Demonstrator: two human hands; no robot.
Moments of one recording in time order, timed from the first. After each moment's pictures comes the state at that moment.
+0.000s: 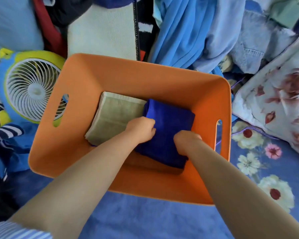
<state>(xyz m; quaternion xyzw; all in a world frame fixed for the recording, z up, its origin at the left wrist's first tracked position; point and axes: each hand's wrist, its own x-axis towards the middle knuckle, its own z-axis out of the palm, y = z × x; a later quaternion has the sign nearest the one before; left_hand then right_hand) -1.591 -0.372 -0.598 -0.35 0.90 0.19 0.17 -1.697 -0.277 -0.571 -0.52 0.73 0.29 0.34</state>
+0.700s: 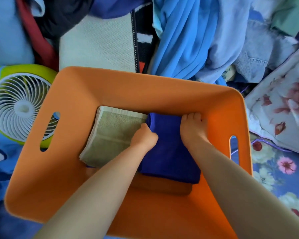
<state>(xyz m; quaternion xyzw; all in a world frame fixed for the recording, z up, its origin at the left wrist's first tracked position) -1.615 -0.391 -0.627 -0.57 0.70 0.43 0.10 -1.730 -0.328 -0.606 -0.46 0.85 0.22 0.11</state>
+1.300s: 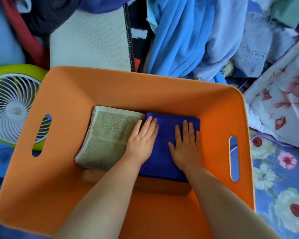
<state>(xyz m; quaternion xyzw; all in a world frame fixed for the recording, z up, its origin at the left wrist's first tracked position) -1.586 -0.374 -0.641 -0.27 0.96 -0.05 0.06 -1.700 -0.278 -0.662 -0.45 0.87 0.06 0.18</state>
